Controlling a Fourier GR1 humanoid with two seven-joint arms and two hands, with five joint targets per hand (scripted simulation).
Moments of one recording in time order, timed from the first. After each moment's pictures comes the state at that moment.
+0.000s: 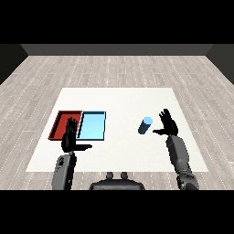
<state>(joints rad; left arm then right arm) 0.00 0.04 0.06 -1.56 0.16 -0.10 -0.44 -0.46 -0.28 -0.28 -0.77 -0.28 0.38 -0.40</state>
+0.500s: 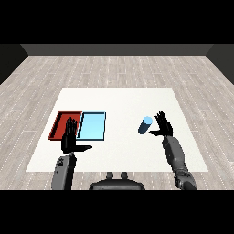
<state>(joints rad) 0.02 0.03 0.06 -1.58 0.16 -0.10 -0.44 -0.48 -0.25 -0.25 -0.68 -0.26 0.37 -0.45</state>
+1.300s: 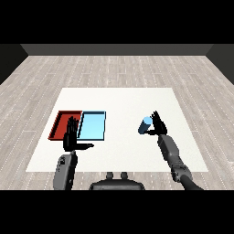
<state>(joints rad) -0.01 0.03 0.05 -1.57 0.15 -0.06 -0.45 -0.60 -0.23 -0.24 -0.44 -0.22 0.37 -0.55</state>
